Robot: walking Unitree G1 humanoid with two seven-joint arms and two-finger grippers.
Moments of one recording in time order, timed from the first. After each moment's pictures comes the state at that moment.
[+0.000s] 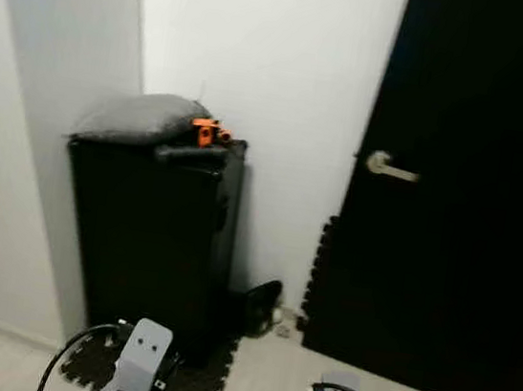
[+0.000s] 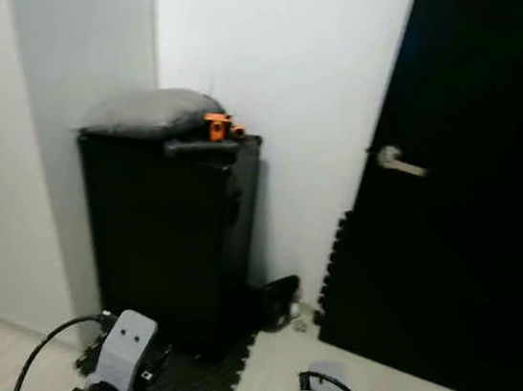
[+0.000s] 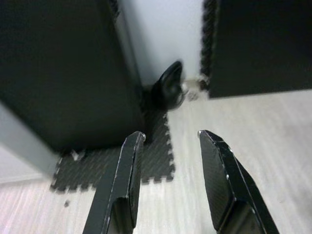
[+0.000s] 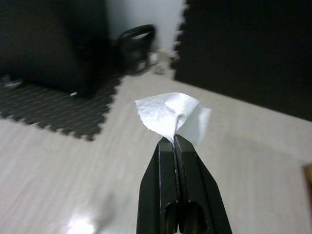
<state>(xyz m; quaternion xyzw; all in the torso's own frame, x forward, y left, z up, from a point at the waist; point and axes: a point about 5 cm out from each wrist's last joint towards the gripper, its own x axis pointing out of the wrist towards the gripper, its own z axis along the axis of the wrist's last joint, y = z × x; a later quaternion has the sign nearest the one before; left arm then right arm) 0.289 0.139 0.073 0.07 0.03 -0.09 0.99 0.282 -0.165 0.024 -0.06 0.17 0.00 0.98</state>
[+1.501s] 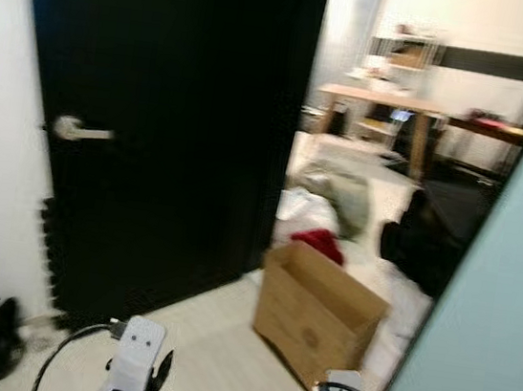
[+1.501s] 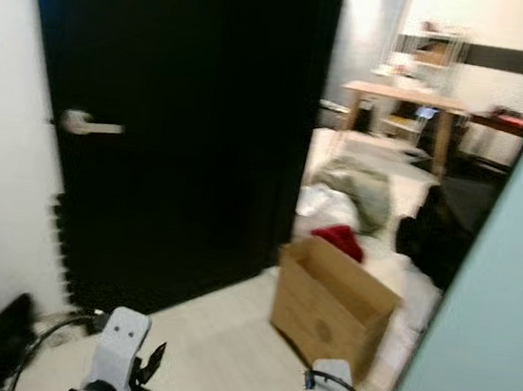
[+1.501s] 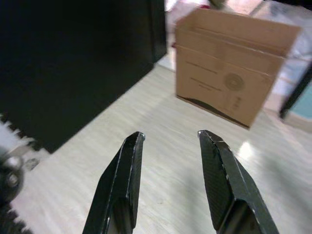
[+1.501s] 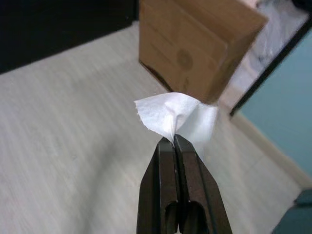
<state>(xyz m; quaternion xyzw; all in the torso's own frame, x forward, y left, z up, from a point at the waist) 0.289 0.146 0.072 0.06 0.04 -0.06 1.00 0.281 -0.163 0.023 -0.06 0.17 0.00 0.98</state>
